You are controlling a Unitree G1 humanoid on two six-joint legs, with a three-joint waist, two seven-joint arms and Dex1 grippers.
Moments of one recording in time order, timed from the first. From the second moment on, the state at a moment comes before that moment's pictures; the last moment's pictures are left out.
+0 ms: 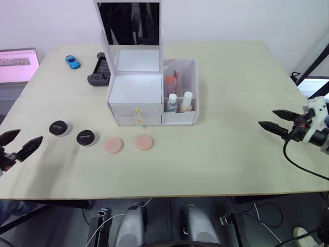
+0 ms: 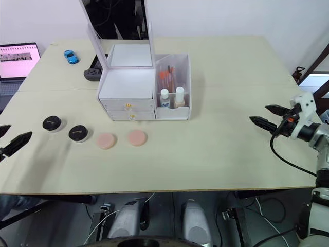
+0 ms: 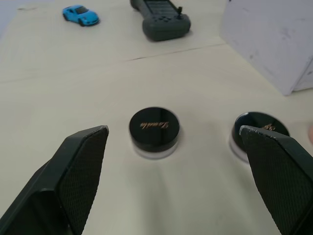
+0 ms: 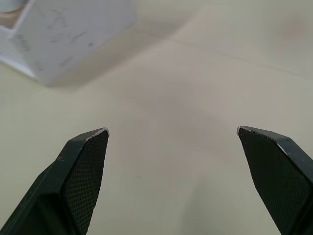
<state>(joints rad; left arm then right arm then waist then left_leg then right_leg) 0.10 0.87 0.72 0.31 -0.58 0.19 -0.98 -0.43 -0.90 -0.38 0.60 0.34 0.23 1.15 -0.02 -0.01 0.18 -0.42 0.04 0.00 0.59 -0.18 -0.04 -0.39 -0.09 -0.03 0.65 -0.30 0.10</state>
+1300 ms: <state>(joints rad) -0.14 0.16 -0.03 -0.58 -0.43 0.68 0.01 -0.80 -0.91 0.01 -0.25 0.56 0.72 1.20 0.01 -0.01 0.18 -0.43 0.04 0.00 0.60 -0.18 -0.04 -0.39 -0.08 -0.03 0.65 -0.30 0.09</state>
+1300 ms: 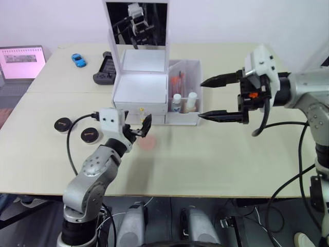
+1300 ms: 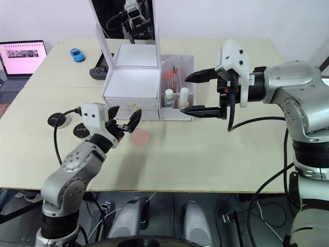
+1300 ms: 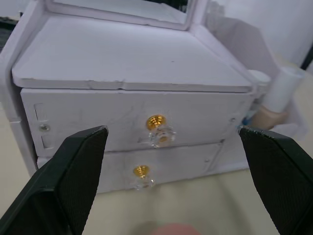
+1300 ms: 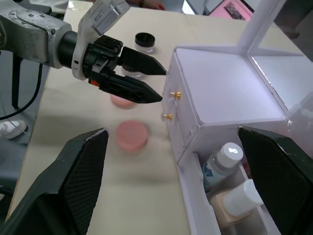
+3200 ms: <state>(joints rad) 0.16 0.25 0.09 -1.00 -0.68 0.92 -0.08 -0.87 -0.80 0.11 -0.15 0.49 0.64 1.21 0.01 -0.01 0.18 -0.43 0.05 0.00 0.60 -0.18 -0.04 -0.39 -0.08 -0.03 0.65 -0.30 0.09</state>
